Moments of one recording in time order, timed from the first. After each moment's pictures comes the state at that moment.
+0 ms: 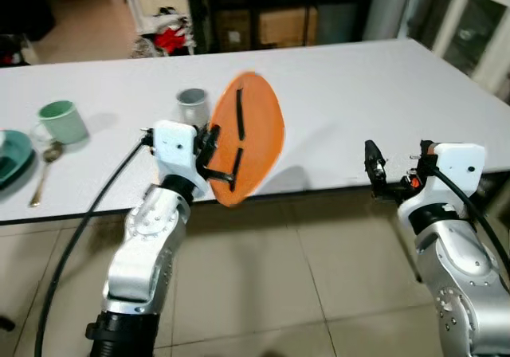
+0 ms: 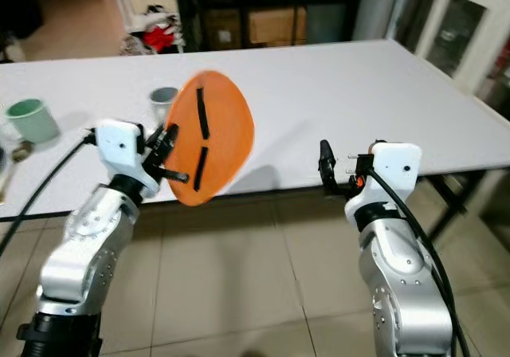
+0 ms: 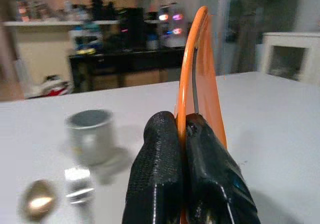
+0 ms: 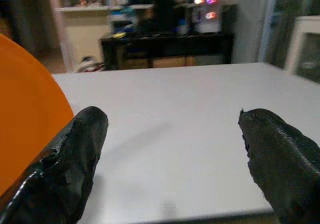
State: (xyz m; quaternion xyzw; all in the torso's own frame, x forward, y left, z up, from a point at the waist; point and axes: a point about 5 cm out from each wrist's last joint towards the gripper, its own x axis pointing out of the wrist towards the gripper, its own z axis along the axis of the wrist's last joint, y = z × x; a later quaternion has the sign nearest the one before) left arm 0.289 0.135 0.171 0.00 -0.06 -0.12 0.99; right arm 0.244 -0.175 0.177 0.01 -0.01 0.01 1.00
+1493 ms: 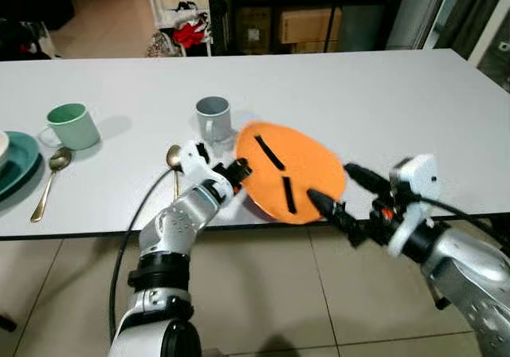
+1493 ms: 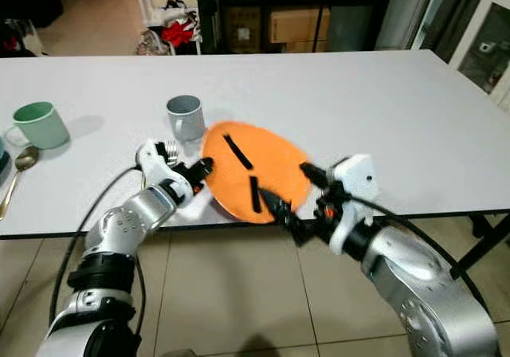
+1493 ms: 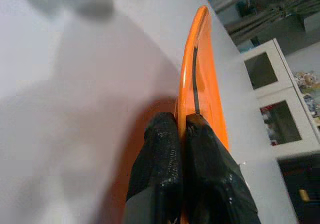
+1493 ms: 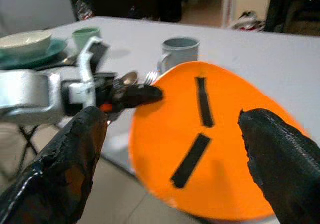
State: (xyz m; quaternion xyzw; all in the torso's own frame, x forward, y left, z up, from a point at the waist) left arm 0.336 0.100 0.101 -0.42 0.23 -0.13 0.87; right arm 0.216 -0.158 0.179 0.02 0.08 0.34 0.94
